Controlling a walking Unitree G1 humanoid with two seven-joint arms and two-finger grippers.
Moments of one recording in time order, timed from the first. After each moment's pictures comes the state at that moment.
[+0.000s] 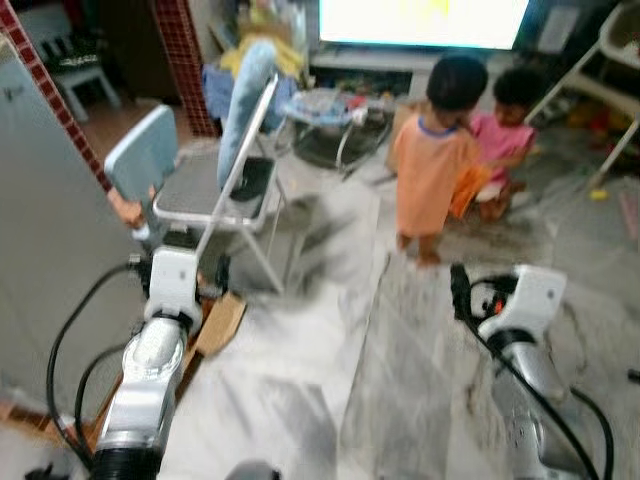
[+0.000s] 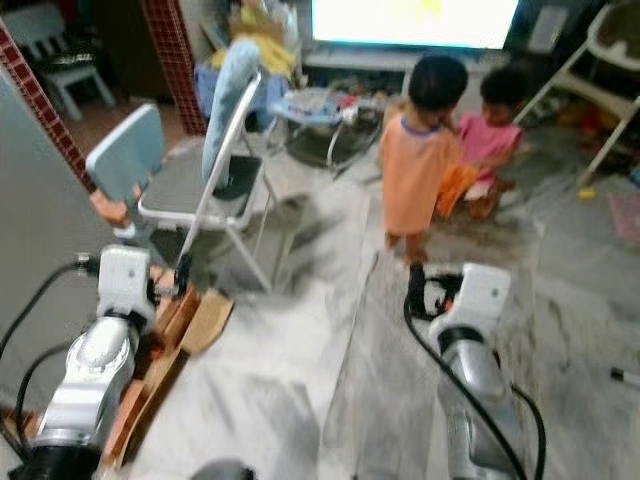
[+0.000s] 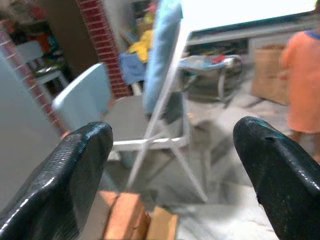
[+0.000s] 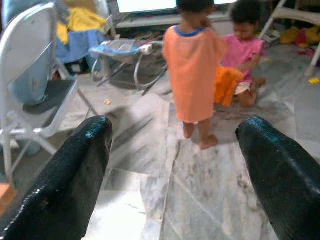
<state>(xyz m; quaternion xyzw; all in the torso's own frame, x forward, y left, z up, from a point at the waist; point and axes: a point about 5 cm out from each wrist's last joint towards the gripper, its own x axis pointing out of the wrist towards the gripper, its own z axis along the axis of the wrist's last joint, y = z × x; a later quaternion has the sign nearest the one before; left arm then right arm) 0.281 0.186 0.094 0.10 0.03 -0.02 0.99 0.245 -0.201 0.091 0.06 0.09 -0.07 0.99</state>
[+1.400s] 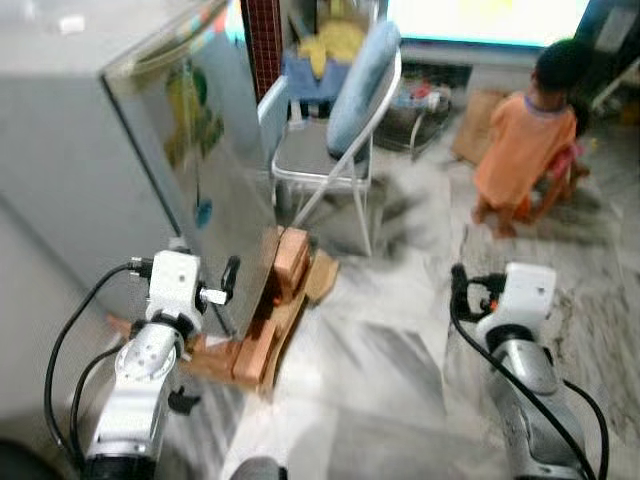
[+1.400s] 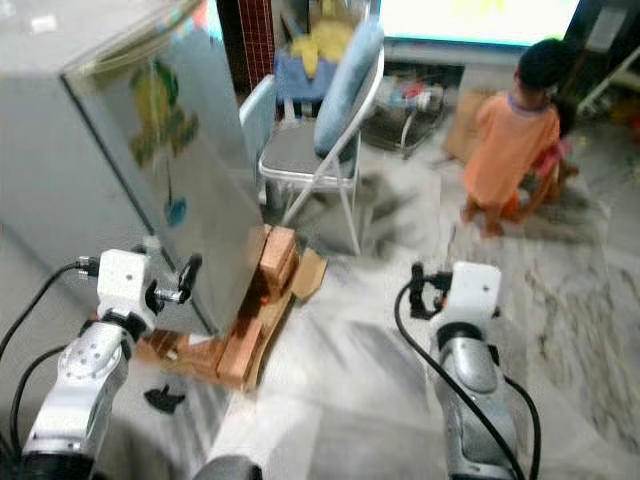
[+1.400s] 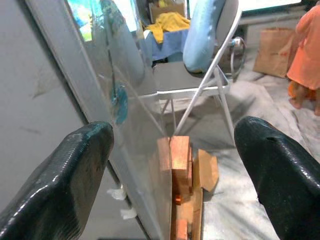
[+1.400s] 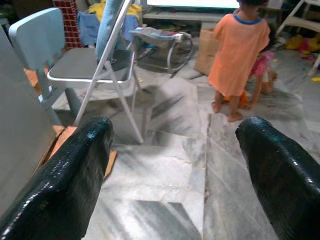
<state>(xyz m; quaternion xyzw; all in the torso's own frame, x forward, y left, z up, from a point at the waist) 0.265 0.189 0.089 0.08 0.04 -0.08 0.99 0.247 -0.201 0.089 0.01 0.08 -0.09 0.99</state>
